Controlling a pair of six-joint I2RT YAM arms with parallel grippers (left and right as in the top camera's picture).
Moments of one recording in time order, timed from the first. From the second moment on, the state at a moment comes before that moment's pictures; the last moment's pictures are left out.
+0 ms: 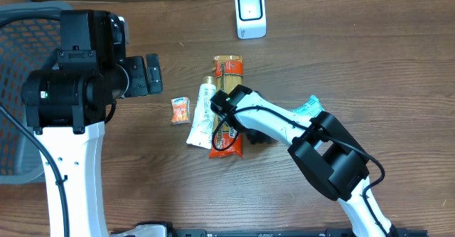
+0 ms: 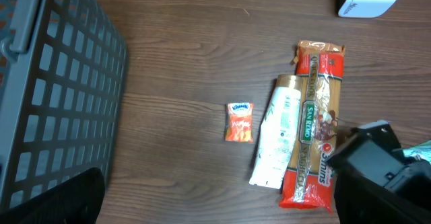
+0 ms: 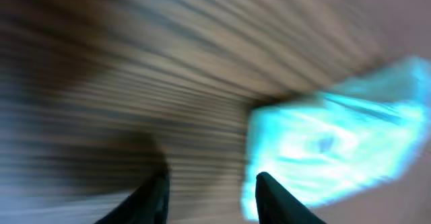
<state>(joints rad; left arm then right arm) -0.02 1.44 1.92 -1.46 -0.10 -0.13 0.83 2.24 1.66 -1.24 0.42 0.43</state>
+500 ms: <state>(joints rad) -0.02 1.44 1.92 -1.46 -0.10 -0.13 0.37 1.85 1.73 -1.17 -0.03 0.29</state>
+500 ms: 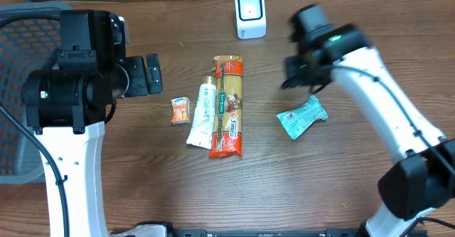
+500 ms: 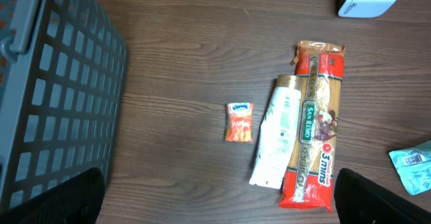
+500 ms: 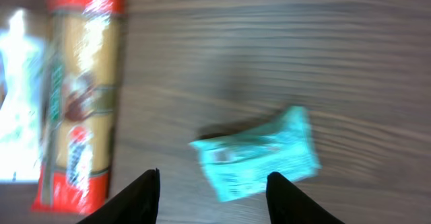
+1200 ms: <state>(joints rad) -0.02 1.44 1.92 -1.46 -0.10 -0.13 -0.05 1.88 1.30 -0.82 -0.52 -0.25</state>
